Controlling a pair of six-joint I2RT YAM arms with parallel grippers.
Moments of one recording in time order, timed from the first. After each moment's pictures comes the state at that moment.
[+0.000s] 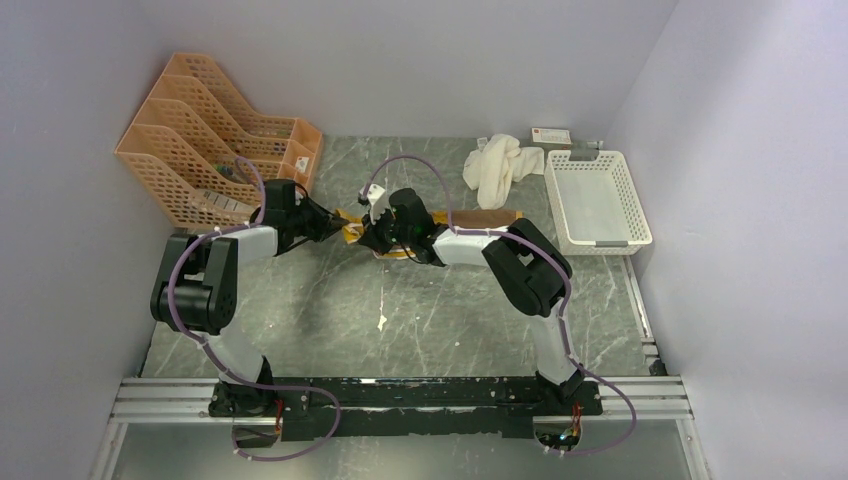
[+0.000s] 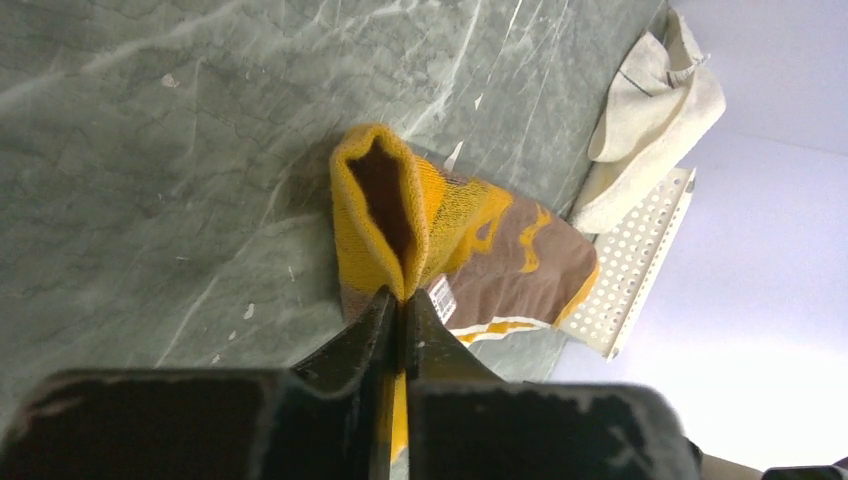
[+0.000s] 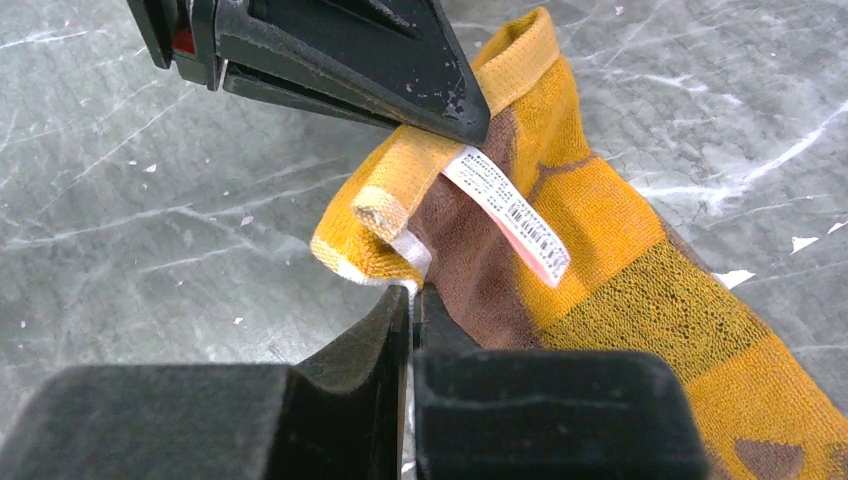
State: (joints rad) left arm -0.13 1.71 0.84 0.19 0.37 -1.06; right arm 0.76 2.08 1.25 0.37 -0.35 -0.02
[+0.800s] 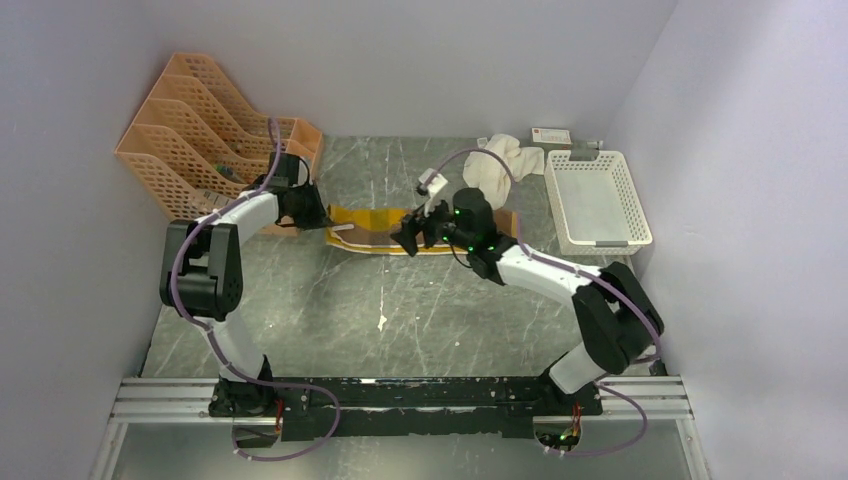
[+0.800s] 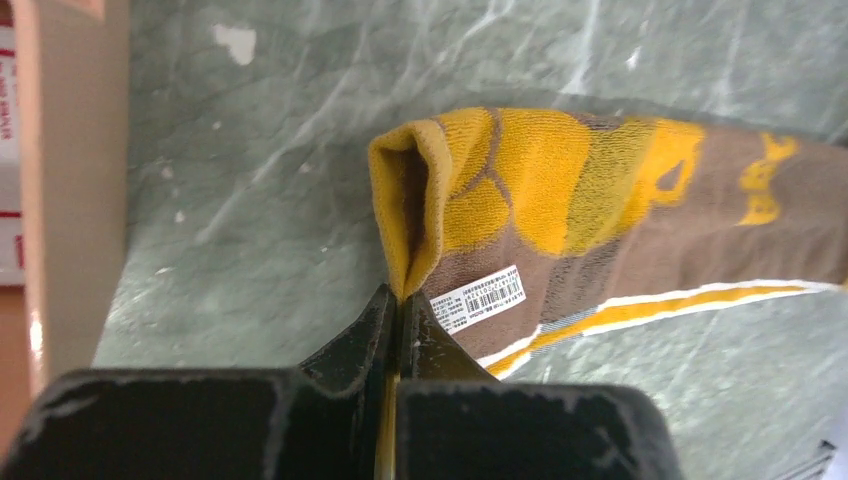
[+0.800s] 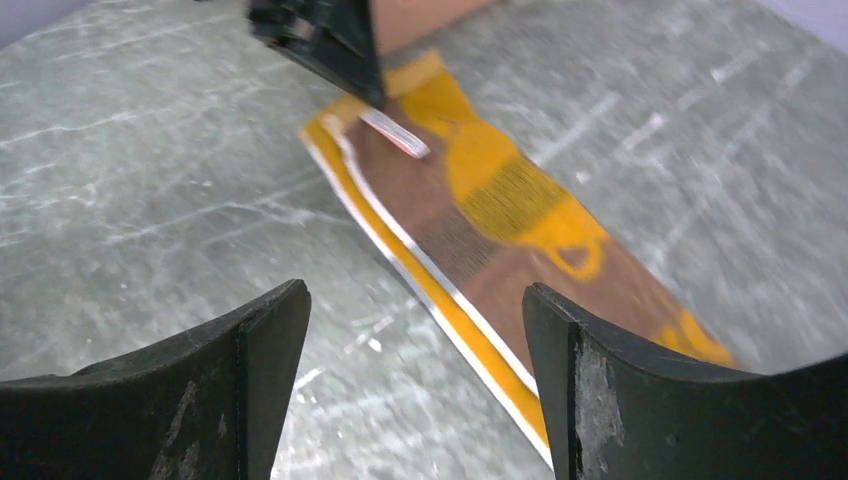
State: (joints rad) left arm -0.12 1.80 1.17 -0.30 0.27 -0.46; right arm 0.68 1.57 0.91 0.40 -0.32 -0.01
